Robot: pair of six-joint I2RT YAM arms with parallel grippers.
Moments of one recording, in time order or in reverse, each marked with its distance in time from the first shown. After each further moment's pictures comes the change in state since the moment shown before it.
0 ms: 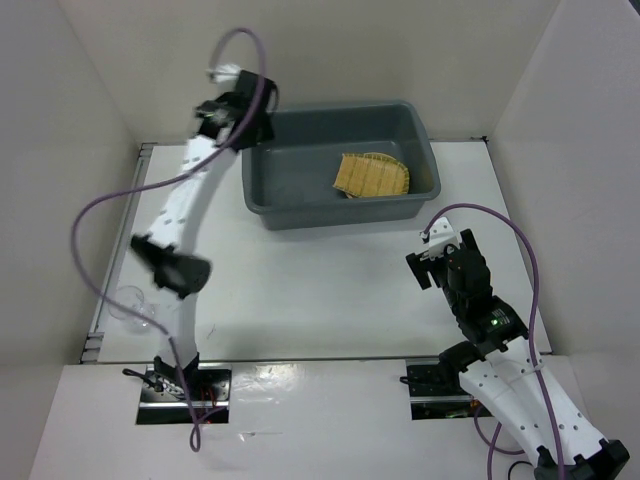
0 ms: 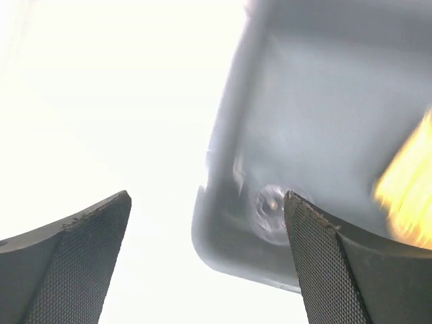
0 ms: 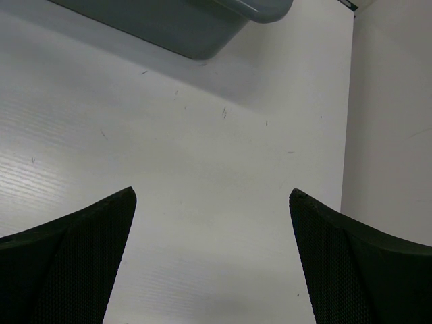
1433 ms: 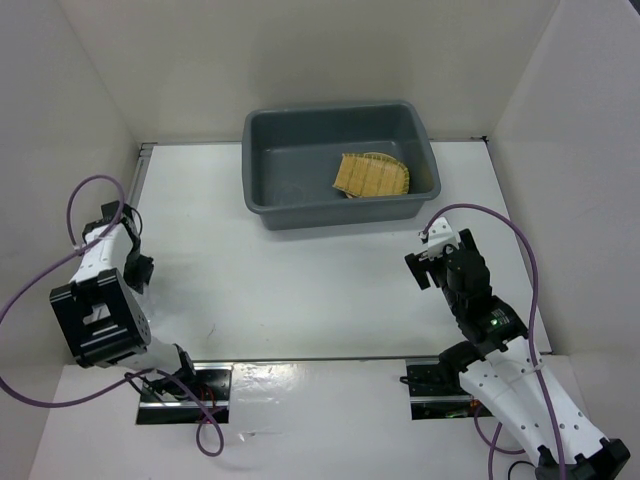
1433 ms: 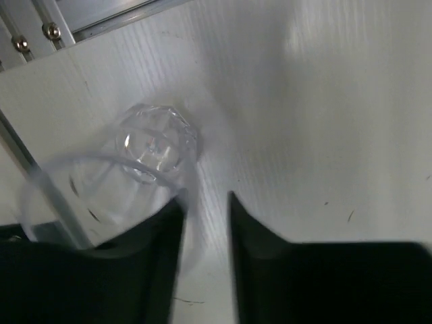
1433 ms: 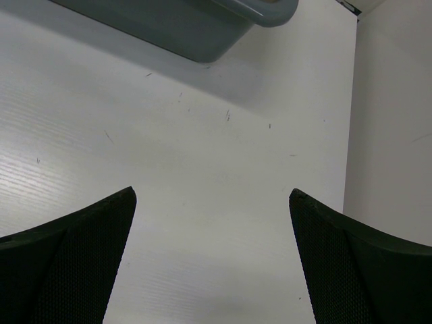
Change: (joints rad) left arm 0.854 -0.700 -1.635 0.364 0.228 -0.344; right arm 0.010 0.001 0.000 0.005 -0.004 0.000
